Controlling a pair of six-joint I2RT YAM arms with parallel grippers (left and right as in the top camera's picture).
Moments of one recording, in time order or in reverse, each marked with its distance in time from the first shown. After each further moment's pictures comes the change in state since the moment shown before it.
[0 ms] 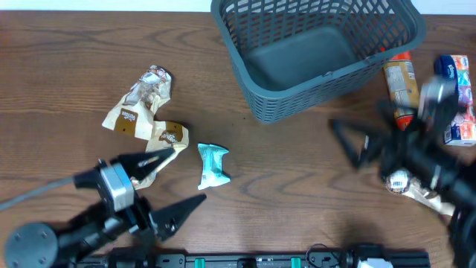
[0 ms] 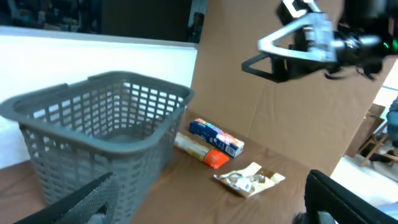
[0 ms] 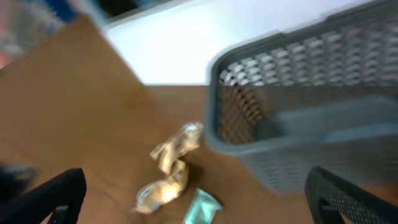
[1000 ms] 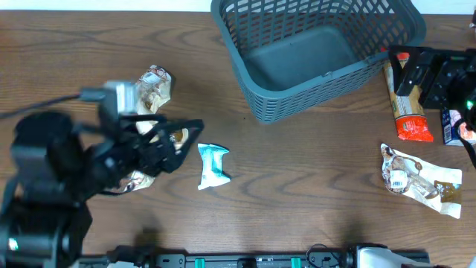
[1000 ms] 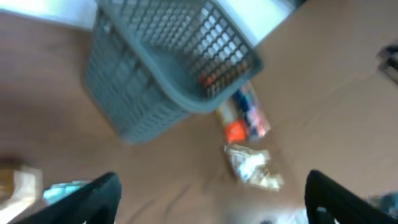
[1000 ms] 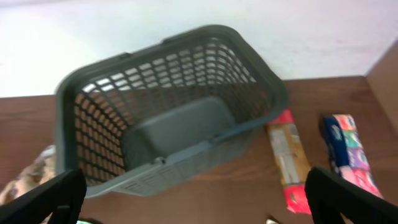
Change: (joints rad) left arm -0.212 0.479 0.521 -0.663 -0.443 -0.072; right arm 0.000 0.429 0.693 -0.422 0.558 -0.161
